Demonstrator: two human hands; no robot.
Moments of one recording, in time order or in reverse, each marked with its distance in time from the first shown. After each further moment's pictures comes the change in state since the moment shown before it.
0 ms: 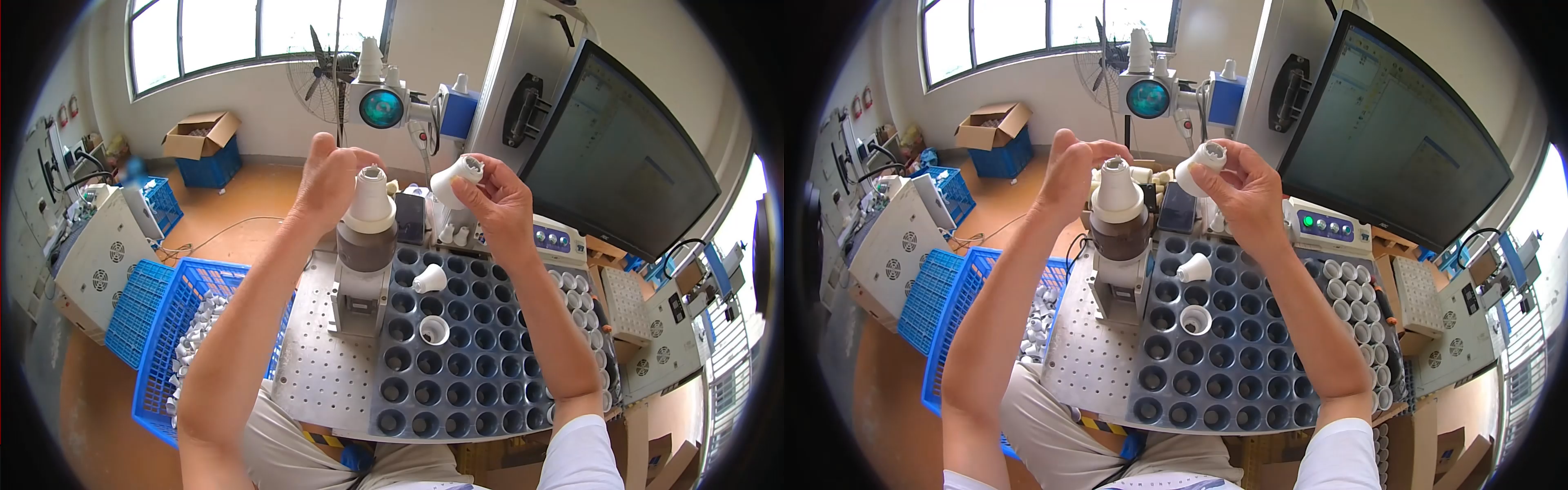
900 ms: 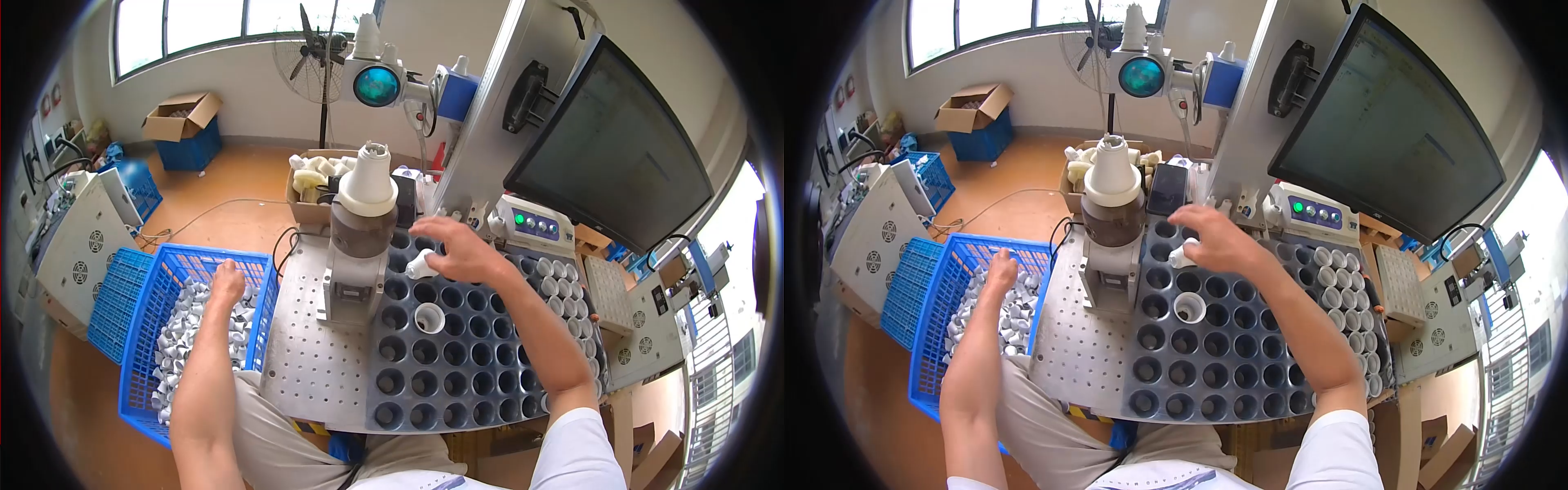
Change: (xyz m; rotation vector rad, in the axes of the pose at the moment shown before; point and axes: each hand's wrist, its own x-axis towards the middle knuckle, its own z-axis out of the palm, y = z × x) left_hand -0.170 -0.259 -0.090 0.786 -0.075 -0.692; right_hand -0.035 0.066 -0.011 -0.783 -0.726 0.037
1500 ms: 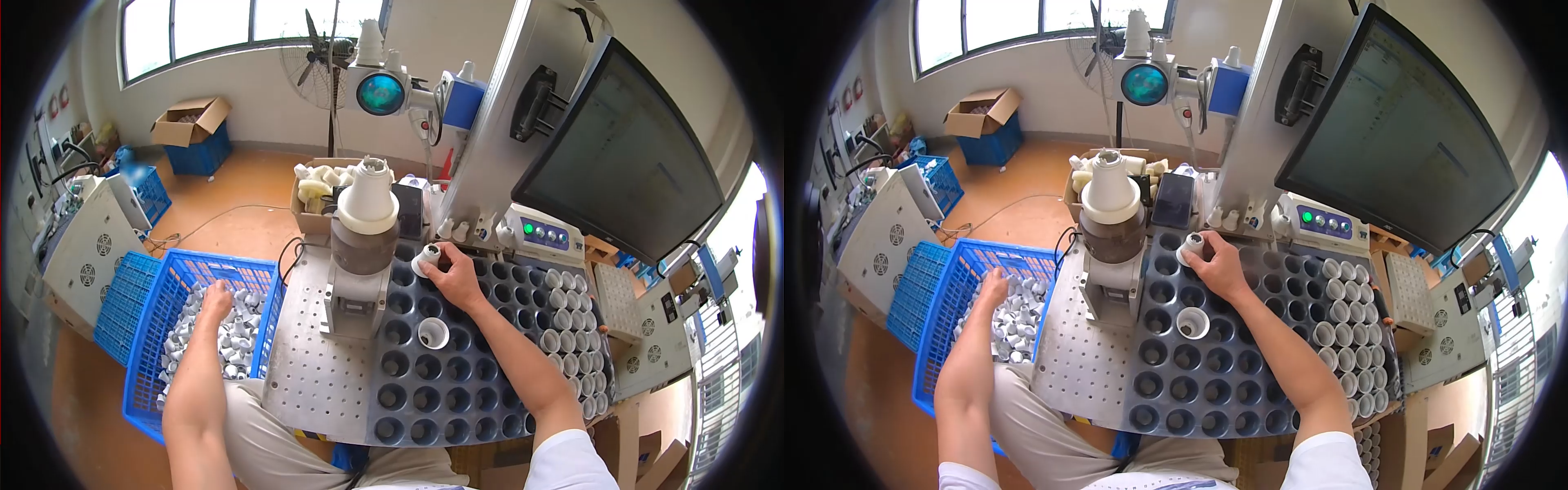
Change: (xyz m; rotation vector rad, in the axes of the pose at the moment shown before) left_hand 0.007 -0.055 0.000 0.077 -0.138 -0.084; right_hand -0.009 0.069 0.090 0.481 0.501 0.275
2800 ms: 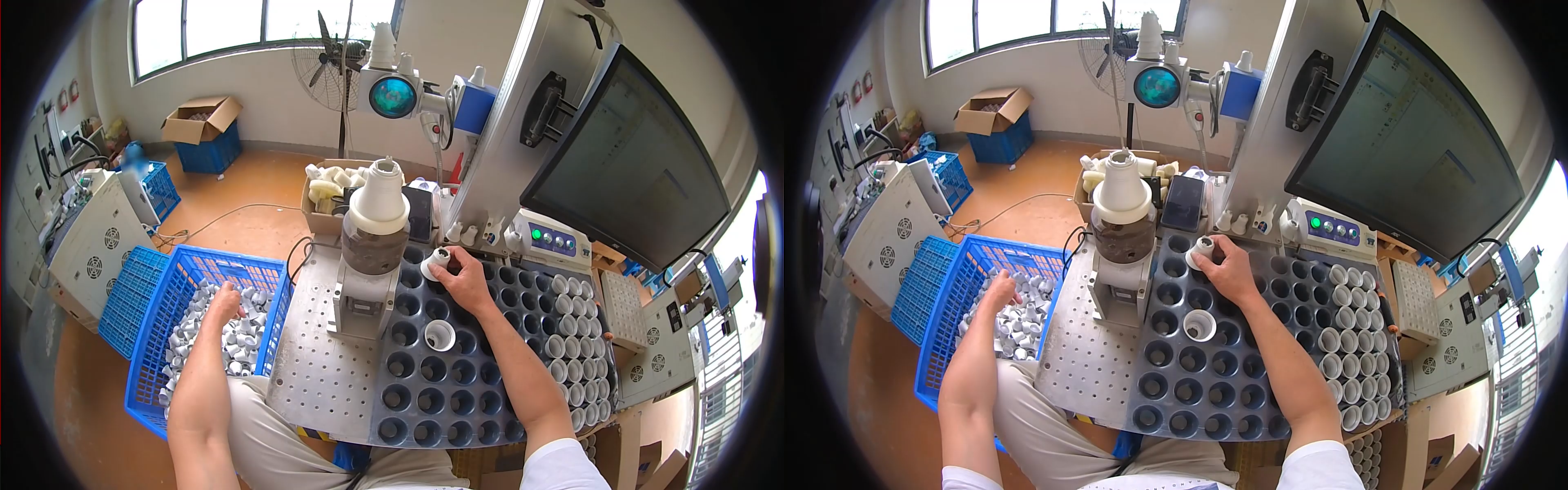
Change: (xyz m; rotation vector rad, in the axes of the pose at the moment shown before) left_hand -0.010 -0.002 -0.006 -0.502 -0.234 -0.126; right_hand -0.002 -0.005 -0.004 0.040 -0.024 0.008
